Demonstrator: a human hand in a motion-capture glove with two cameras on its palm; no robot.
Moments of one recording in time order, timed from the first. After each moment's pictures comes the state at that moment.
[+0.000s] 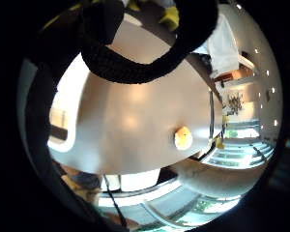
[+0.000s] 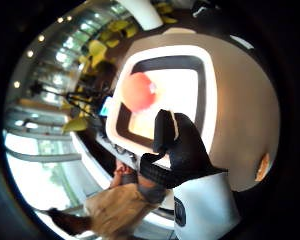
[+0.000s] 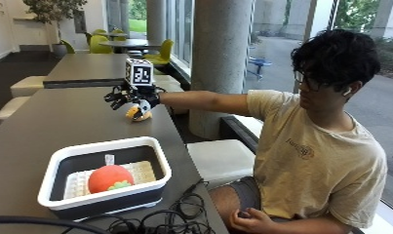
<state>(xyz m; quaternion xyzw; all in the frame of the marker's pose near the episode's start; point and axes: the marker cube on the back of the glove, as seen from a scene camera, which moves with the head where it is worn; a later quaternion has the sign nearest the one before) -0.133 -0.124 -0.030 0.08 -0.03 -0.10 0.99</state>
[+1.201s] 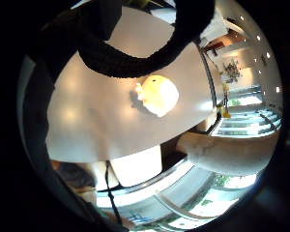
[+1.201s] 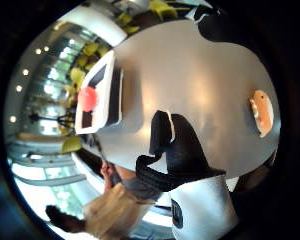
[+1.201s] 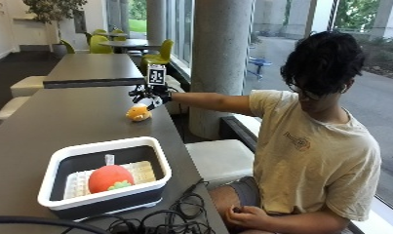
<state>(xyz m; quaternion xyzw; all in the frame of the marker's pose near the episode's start) 0.013 -0.034 0.027 0.06 -0.03 0.05 1.00</state>
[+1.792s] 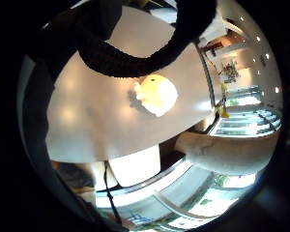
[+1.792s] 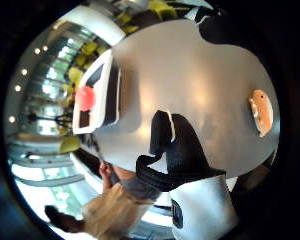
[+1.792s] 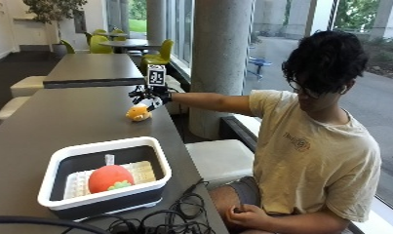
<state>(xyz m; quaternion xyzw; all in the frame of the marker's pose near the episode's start) 0.008 -0.035 0.032 0.06 -0.05 0.04 1.00</state>
